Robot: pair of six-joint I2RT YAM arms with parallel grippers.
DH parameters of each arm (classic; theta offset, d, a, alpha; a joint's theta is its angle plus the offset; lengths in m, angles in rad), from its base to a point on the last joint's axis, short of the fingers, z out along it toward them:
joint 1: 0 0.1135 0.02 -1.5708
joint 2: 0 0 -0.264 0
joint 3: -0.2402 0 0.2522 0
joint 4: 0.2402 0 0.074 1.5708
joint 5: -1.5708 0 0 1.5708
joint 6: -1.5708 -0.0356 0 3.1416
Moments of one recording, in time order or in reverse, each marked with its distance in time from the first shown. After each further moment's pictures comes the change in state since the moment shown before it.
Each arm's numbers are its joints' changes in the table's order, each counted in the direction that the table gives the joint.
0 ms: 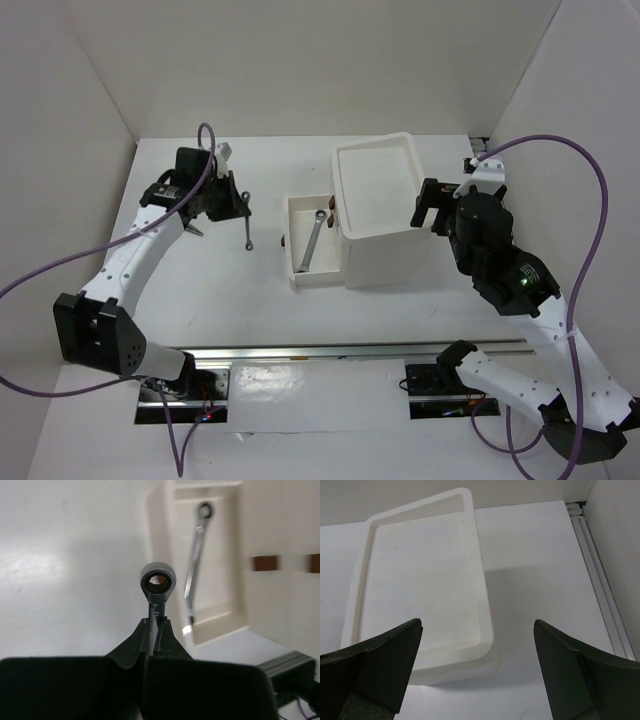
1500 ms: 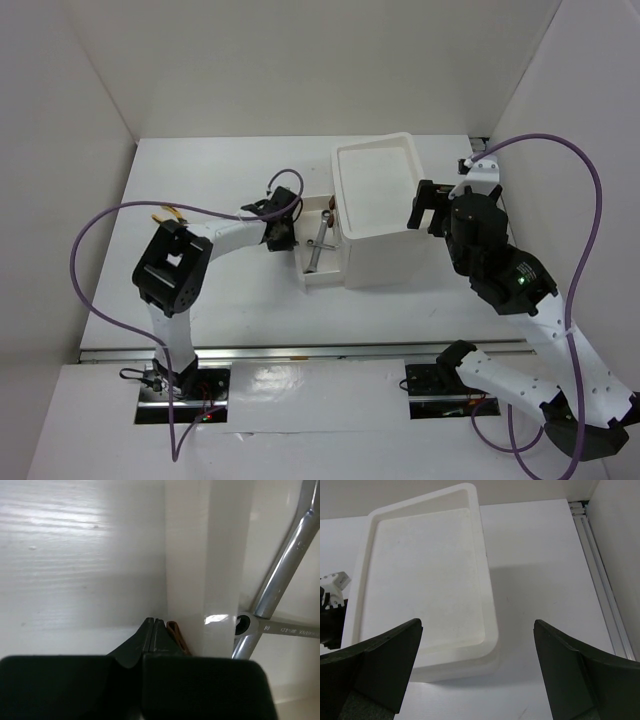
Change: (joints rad) left arm -0.324 0.472 0.061 -0.312 0.343 0.274; right arm 0.035 0.010 0.000 0.007 -0.026 0.000
